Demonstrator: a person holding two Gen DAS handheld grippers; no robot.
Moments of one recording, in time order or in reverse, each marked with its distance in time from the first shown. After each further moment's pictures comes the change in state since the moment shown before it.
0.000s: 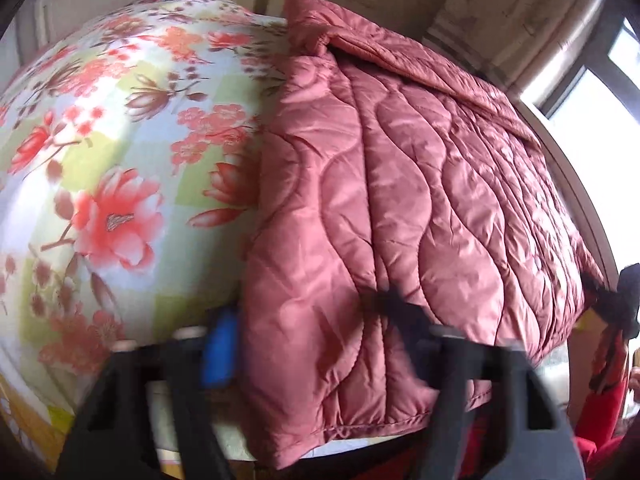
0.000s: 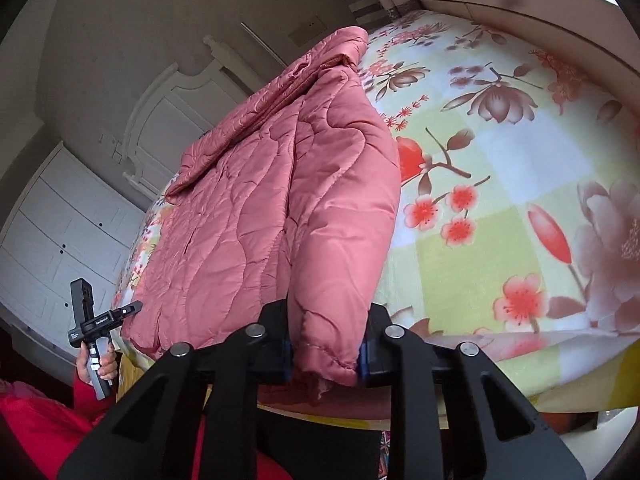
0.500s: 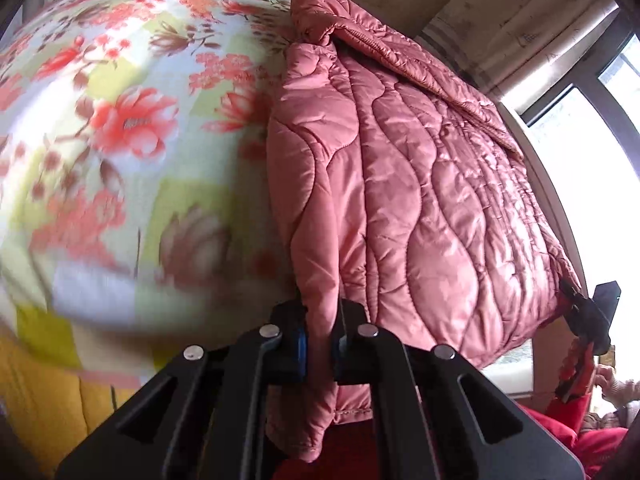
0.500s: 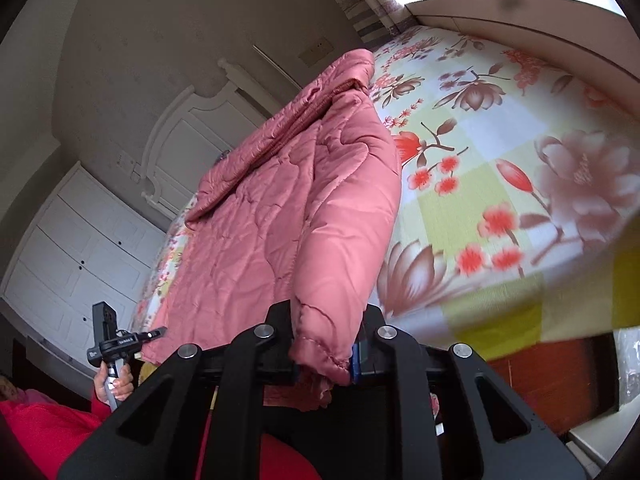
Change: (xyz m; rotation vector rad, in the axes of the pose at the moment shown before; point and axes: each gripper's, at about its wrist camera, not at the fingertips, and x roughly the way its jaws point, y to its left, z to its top) left arm -0.023 0.015 -0.027 -0.067 0.059 -0.131; right arm -0.046 0.006 -0.034 0.044 -0.088 0.083
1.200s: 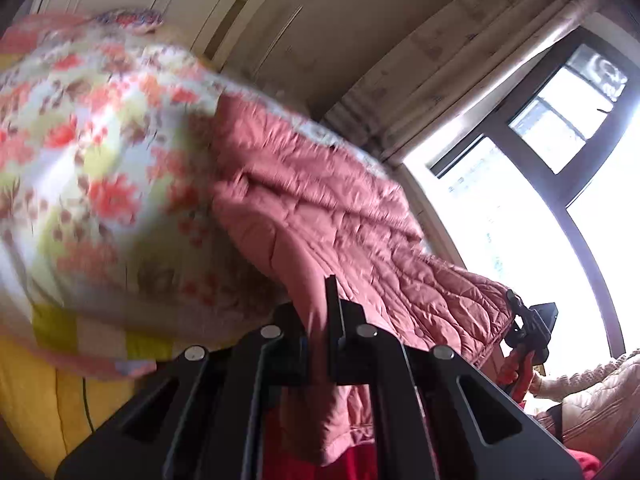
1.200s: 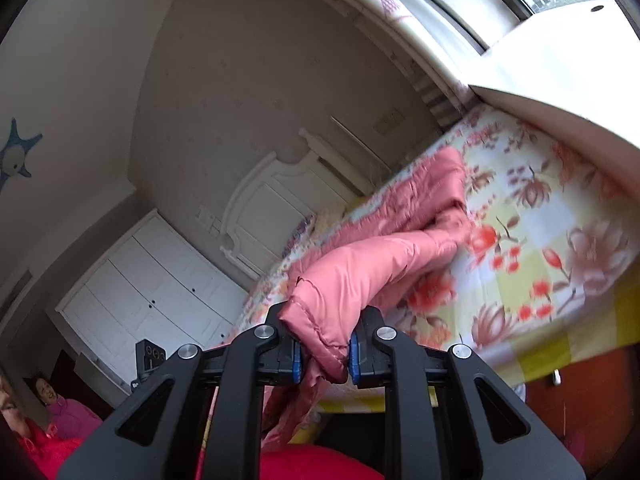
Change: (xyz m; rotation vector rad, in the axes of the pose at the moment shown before) left arm -0.110 -0.014 0.055 0.026 -0.232 -0.285; right arm -0.106 0.050 0.024 -0.022 -0.236 0.284
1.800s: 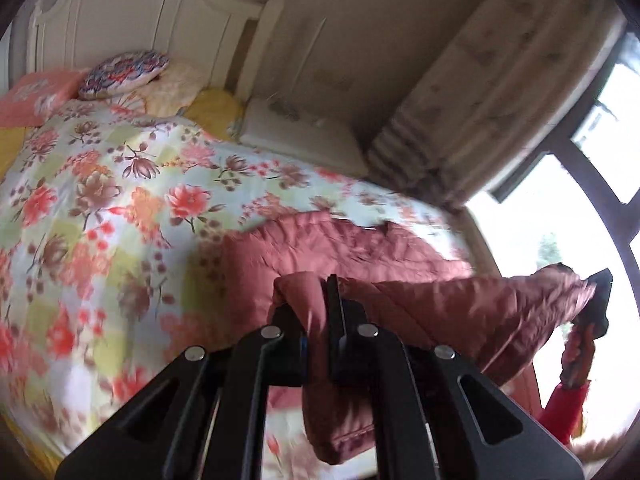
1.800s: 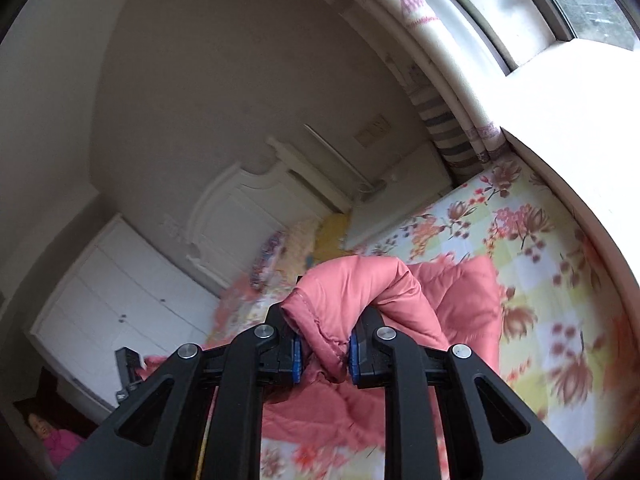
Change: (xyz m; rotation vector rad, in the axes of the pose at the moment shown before) left arm 0.125 0.013 0.243 0.051 0.050 0.265; right arm 0.180 0.002 0.217 0.008 0.103 -0.164
